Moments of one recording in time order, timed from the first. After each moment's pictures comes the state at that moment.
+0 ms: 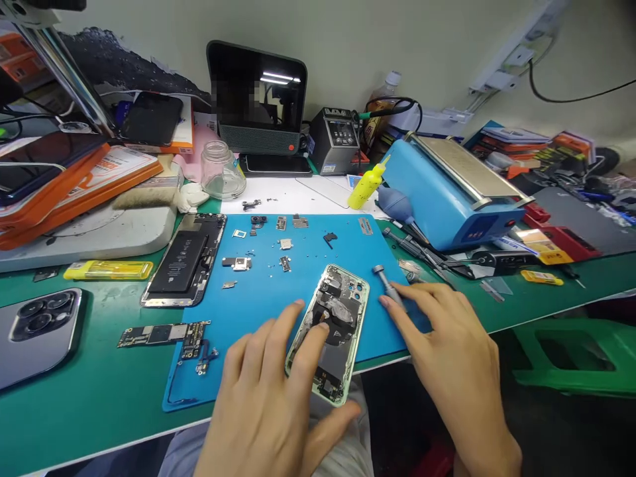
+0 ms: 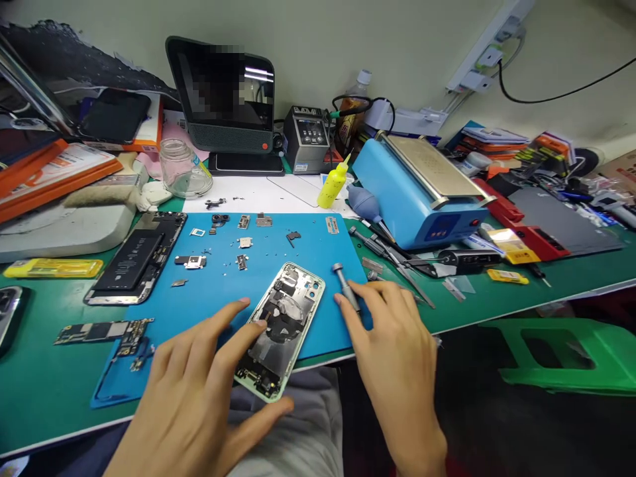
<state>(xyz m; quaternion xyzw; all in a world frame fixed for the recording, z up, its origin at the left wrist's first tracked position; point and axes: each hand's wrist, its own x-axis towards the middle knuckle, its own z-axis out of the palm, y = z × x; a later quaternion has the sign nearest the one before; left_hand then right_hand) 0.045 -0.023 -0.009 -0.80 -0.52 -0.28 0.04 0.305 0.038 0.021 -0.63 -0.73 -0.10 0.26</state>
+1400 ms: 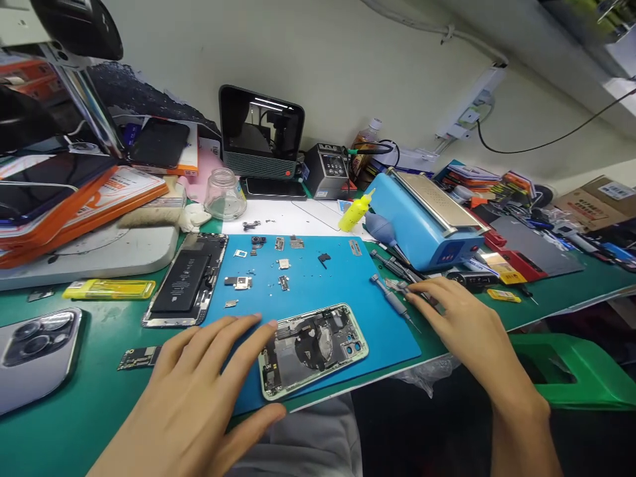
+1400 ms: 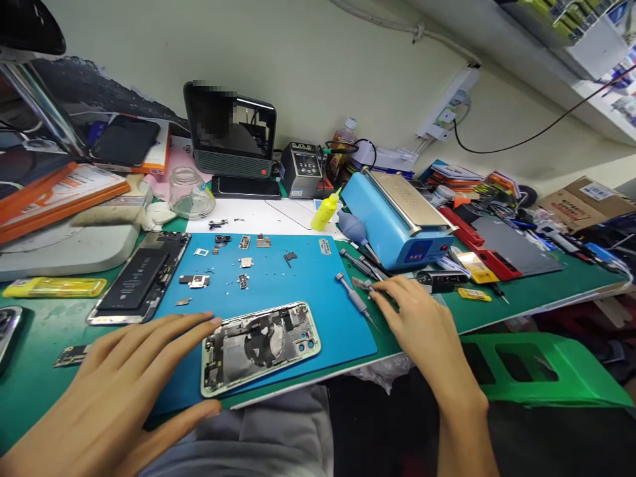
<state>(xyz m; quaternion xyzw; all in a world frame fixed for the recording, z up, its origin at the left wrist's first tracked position) -0.043 0.000 -0.013 -0.84 -0.46 -0.27 0.09 0.408 0.089 0.041 -0.65 -0.75 -0.04 0.12</state>
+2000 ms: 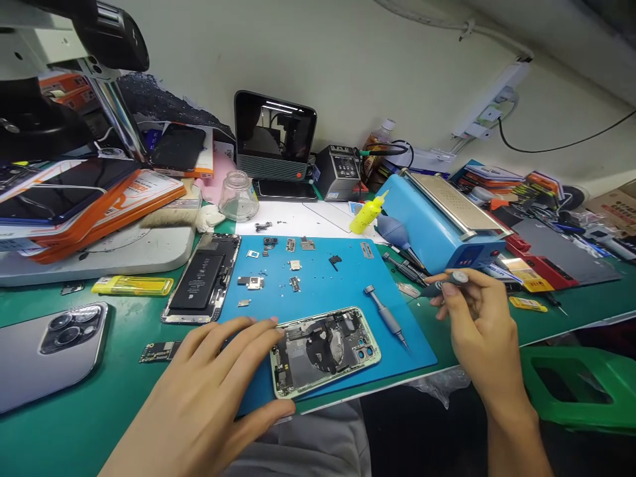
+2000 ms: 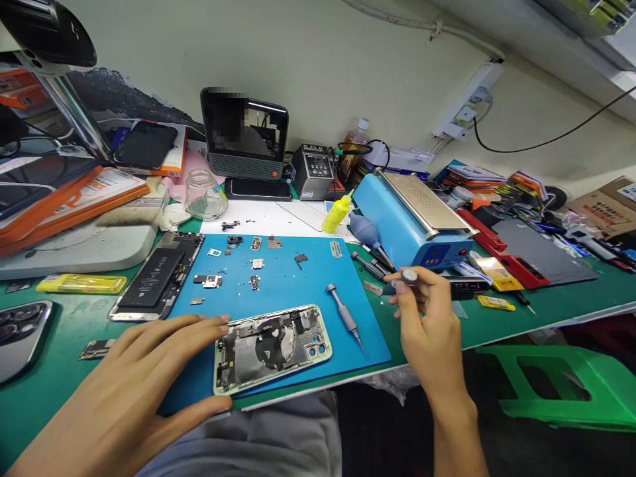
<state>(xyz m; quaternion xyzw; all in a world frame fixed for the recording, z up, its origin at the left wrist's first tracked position) -0.050 0.004 -0.007 -0.85 -0.46 -0.25 0.07 0.365 0.088 0.031 -0.63 -0.64 0.05 0.43</state>
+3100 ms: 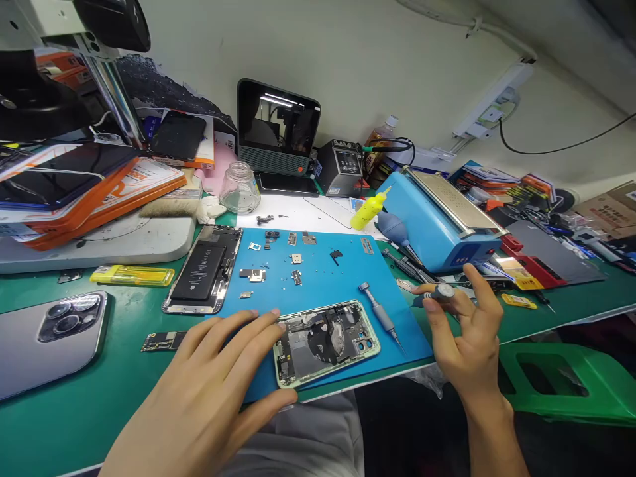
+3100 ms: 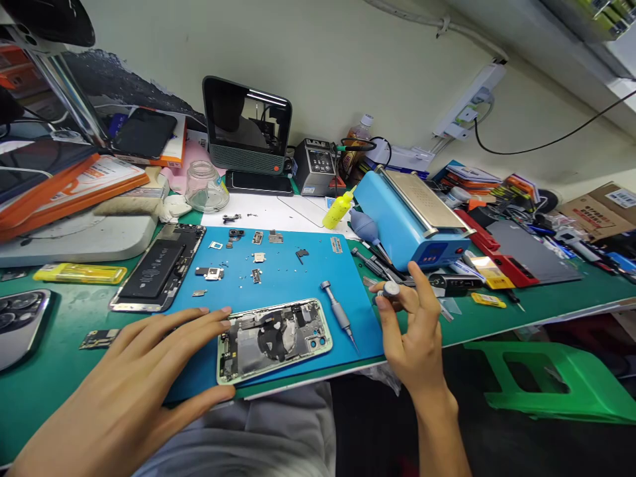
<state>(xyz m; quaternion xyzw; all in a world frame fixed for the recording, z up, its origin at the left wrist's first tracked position) -0.045 -0.003 -0.008 -0.85 -0.46 -0.27 0.06 0.353 0.070 0.010 -0.55 -0.73 -0.03 0.41</state>
